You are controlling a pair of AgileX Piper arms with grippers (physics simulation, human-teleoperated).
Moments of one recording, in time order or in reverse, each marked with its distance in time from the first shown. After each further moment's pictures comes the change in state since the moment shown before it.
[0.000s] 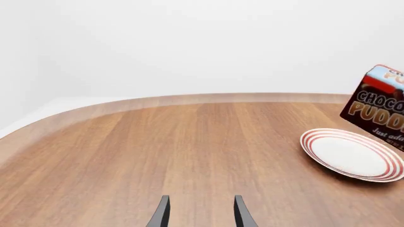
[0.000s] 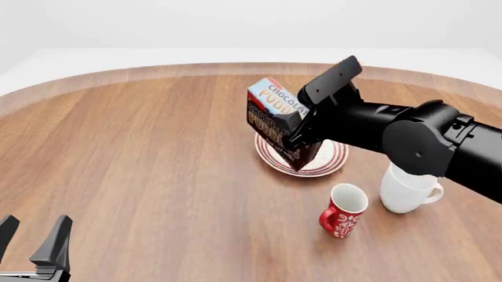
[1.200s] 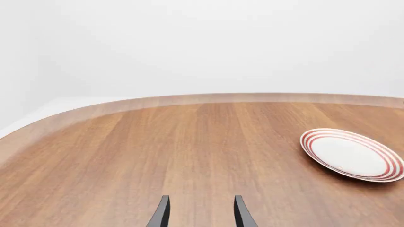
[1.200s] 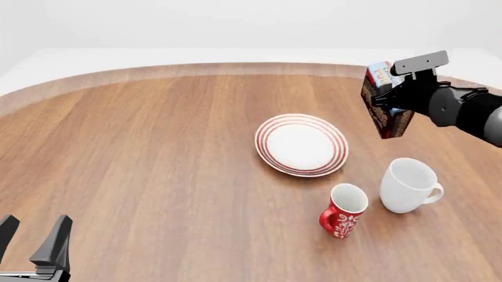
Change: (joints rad) left arm 0.000 0.000 0.000 0.000 0.000; right arm -0.621 0.343 -0.165 -0.180 -0.036
